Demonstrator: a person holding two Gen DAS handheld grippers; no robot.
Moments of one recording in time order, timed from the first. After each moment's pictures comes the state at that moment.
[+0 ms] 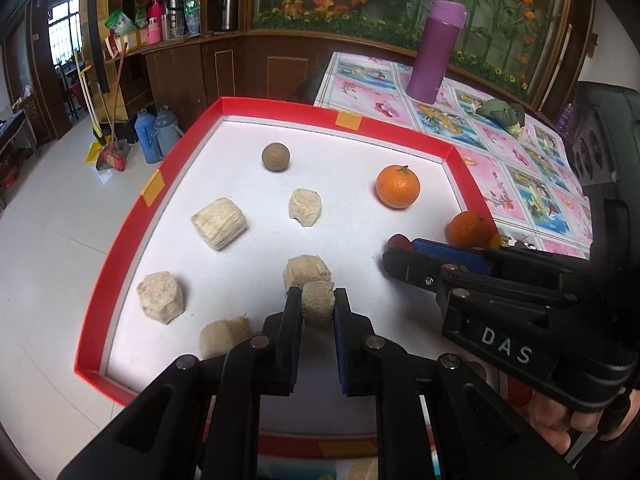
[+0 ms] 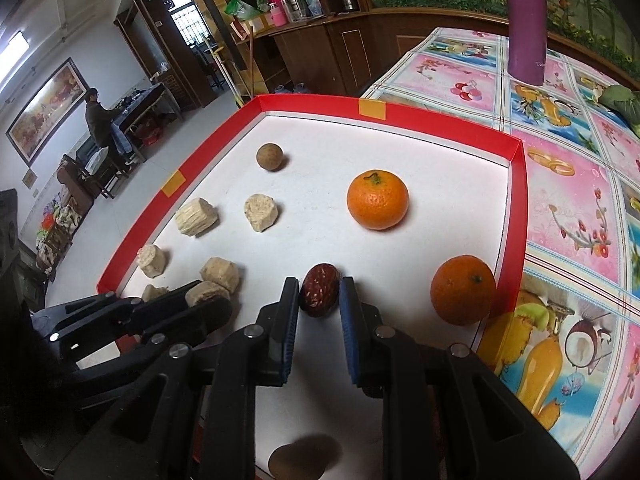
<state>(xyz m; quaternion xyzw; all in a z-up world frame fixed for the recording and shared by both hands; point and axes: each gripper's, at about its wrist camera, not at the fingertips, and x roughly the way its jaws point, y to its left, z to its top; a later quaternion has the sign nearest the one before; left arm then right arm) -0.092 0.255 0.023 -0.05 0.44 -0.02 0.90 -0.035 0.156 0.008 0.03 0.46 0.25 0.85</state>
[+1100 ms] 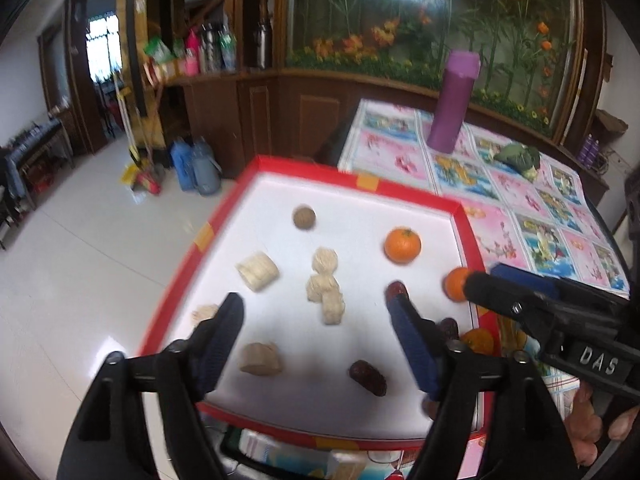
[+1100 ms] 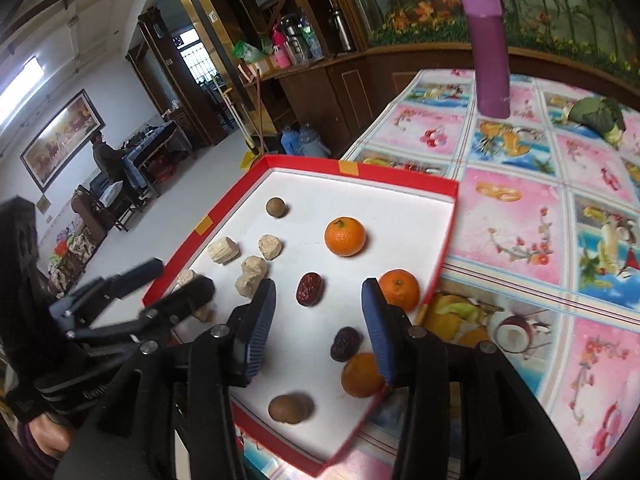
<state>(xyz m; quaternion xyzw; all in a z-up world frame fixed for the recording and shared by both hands) -0.114 0.245 0.072 -0.04 0.37 0.06 0.93 -0.068 0.103 0.059 0.07 0.39 0.26 0.88</state>
